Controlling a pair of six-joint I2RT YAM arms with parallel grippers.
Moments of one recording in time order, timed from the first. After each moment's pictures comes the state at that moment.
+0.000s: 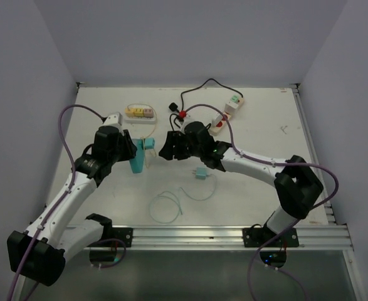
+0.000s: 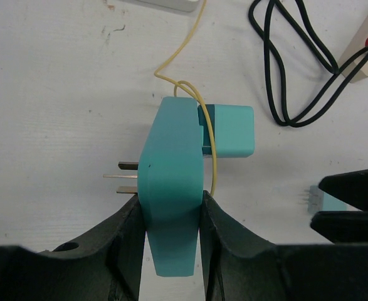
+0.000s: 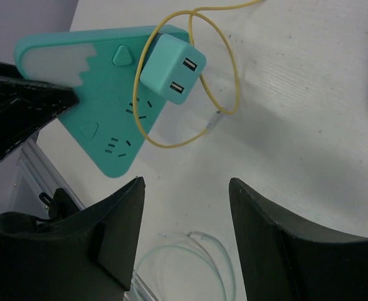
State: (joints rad) left arm -0.32 0.98 0.80 -0.47 -0.11 -0.43; right arm 0.83 1.61 1.08 0.02 -0.10 0.65
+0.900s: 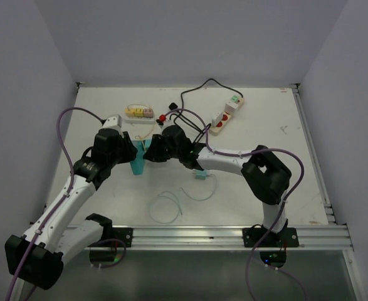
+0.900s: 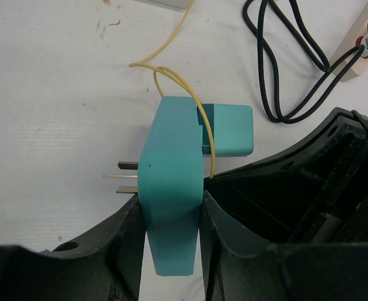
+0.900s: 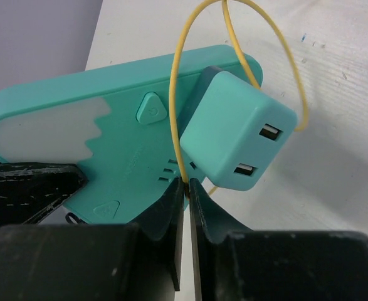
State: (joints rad) left arm -0.34 0.94 0.79 -0.48 -0.12 -0.47; right arm 0.93 1.93 1.29 0.16 -0.12 0.78
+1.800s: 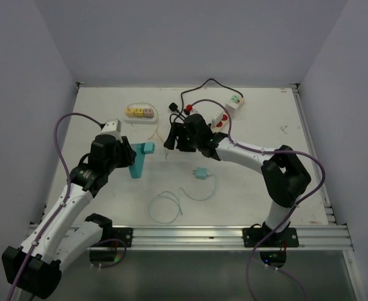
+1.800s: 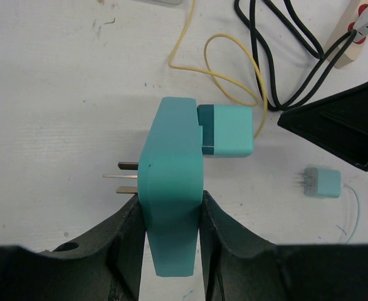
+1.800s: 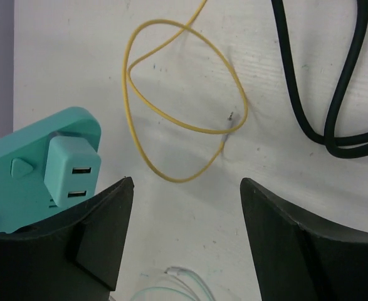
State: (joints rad) left arm -0.35 0.85 0.74 -0.49 -0.11 -0.42; right arm 0.76 1.79 1.23 -0.07 -0.01 0.74
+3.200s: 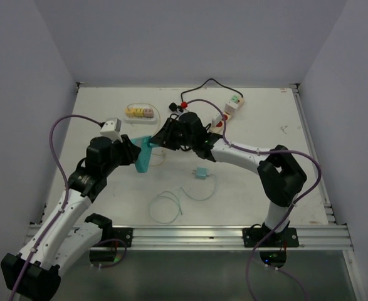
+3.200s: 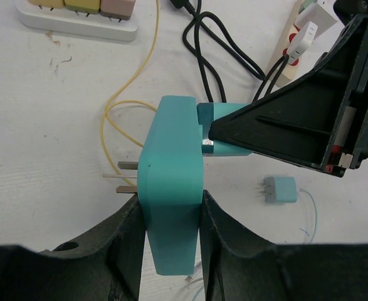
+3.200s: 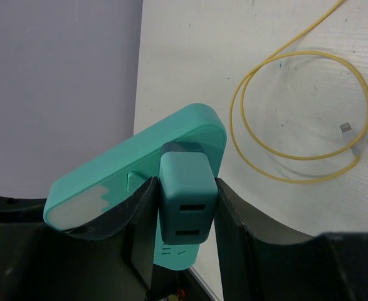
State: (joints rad) left arm -0.35 0.78 0.69 -0.34 0.00 -0.43; right arm 0.81 1.81 1.26 0.12 -0.17 1.03
